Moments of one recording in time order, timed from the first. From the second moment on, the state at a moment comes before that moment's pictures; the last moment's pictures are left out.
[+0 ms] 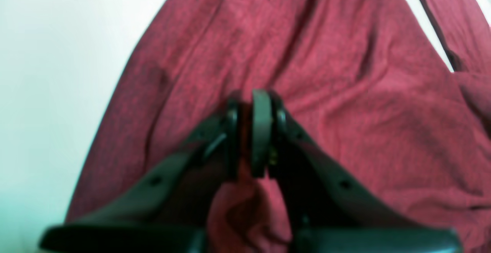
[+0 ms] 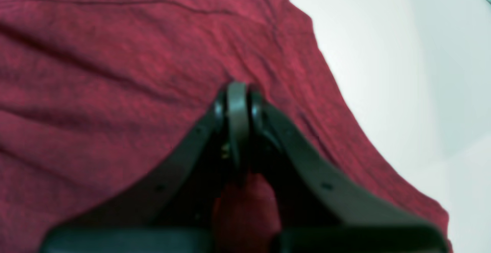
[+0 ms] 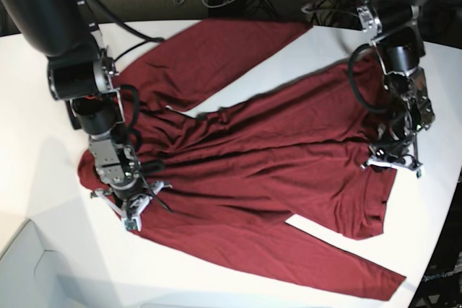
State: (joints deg) left arm -19.2 -14.3 -25.1 46.4 -22.7 -14.8 25.4; right arm 40.9 6.5 -10.4 15.4 0.0 0.0 1.9
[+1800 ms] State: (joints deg) left arm -26.4 -14.6 -17.6 39.0 -17.8 -13.1 22.0; right arm 32.9 7.1 -10.6 40.3 0.2 -8.6 -9.0
